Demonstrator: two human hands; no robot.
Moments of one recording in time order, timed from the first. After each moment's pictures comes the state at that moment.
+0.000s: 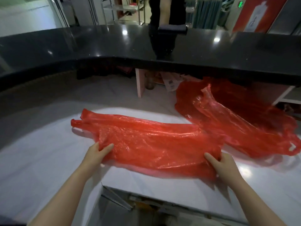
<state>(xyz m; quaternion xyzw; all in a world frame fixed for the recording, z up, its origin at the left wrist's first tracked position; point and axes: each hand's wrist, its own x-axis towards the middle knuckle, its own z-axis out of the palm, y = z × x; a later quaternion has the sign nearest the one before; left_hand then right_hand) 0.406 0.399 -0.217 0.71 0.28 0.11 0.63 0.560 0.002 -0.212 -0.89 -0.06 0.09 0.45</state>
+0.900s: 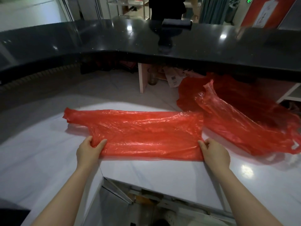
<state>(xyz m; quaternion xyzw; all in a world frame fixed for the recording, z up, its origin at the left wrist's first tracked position) 0.389 0.402 -0.229 0.80 0.42 0.21 0.38 0.583 0.033 -0.234 -0.97 -0.05 -0.01 0.22</state>
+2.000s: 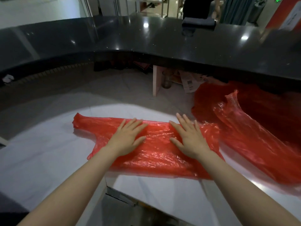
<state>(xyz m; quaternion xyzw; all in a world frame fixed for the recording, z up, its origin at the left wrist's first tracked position) 0.480 0.386 -0.197 1.00 0.06 0.00 0.07 0.629 0.152 -0.209 -0.89 -0.45 0.01 0.09</state>
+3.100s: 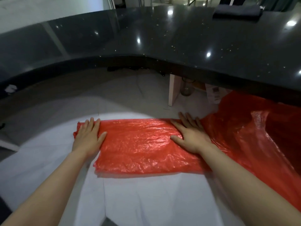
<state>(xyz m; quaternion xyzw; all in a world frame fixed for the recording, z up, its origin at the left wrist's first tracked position) 0.448 0.534 -0.225 0.91 0.41 -0.04 0.04 0.724 0.250 -0.241 -0.87 -0.49 0.09 0.04</state>
